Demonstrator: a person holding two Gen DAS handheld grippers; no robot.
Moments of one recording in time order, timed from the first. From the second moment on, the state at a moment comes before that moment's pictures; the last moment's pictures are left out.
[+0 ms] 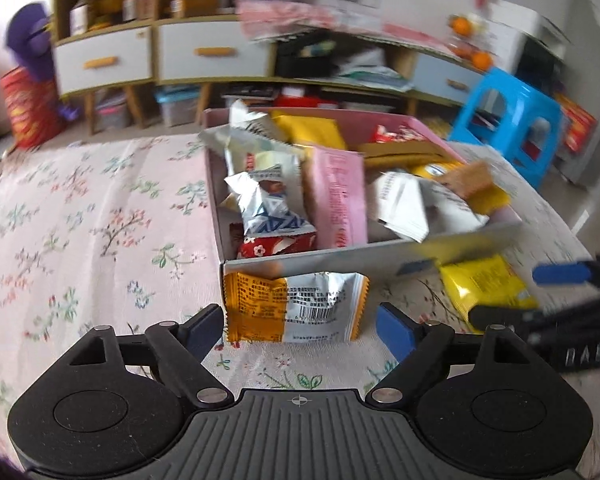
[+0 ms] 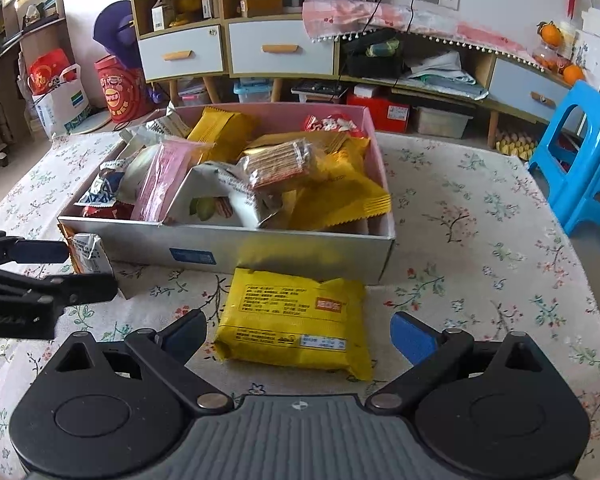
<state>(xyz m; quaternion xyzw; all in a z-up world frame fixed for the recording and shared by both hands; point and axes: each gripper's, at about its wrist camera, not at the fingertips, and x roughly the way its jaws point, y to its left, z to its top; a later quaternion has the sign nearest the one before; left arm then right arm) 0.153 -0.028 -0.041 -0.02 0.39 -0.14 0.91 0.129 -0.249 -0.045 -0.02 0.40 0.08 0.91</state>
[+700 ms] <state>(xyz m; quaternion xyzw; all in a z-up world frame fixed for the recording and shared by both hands) 0.158 -0.032 -0.053 -0.01 0.36 -0.10 0.93 0.142 -0.241 -0.054 -0.03 0.41 0.08 0.91</state>
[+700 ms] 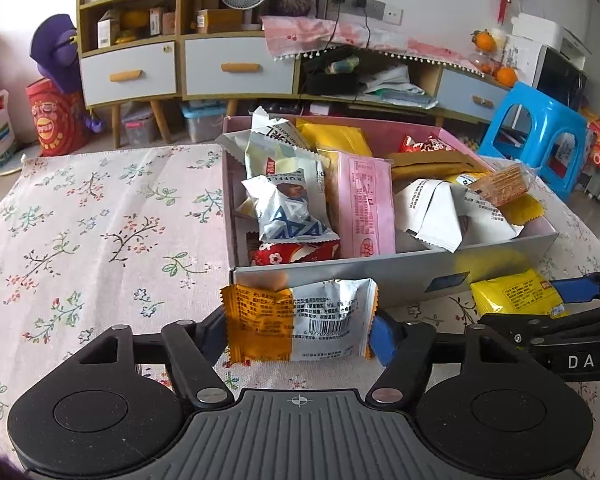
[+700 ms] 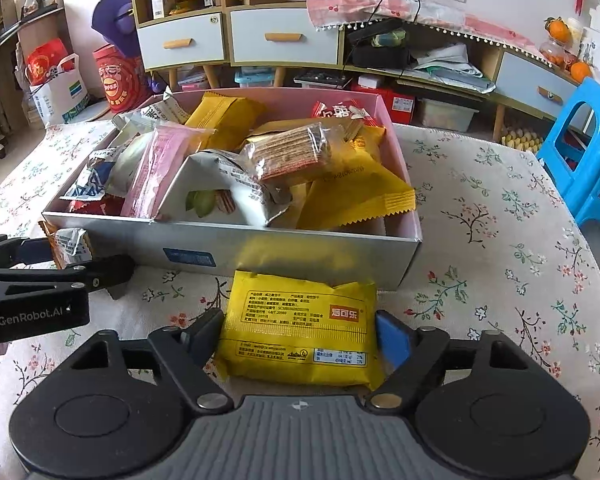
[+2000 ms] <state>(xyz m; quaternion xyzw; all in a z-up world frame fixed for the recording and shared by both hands) 0.151 -0.025 0.009 -0.05 0.34 -0.12 0.93 0.143 -0.262 0.017 0.09 0.37 0.09 0.92</state>
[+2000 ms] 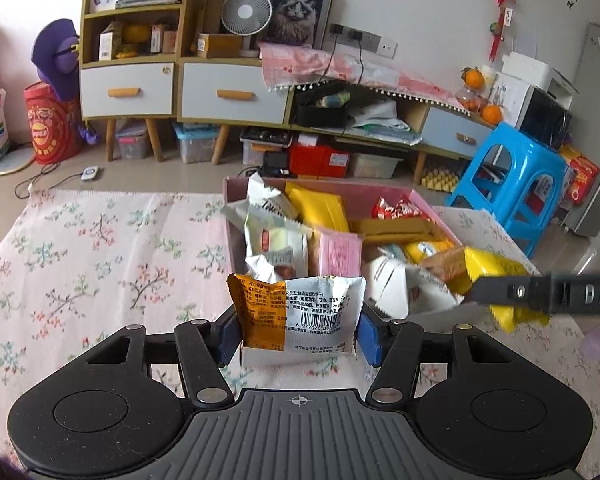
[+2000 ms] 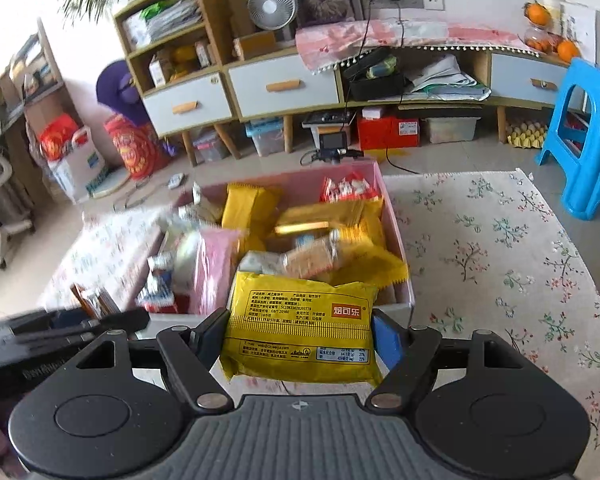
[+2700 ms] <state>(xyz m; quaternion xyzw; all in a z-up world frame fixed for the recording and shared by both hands) 0.211 -0.067 0.003 -0.02 0.32 -0.16 0.93 0.238 -0.266 0.018 0.16 0.32 0.09 0.93</state>
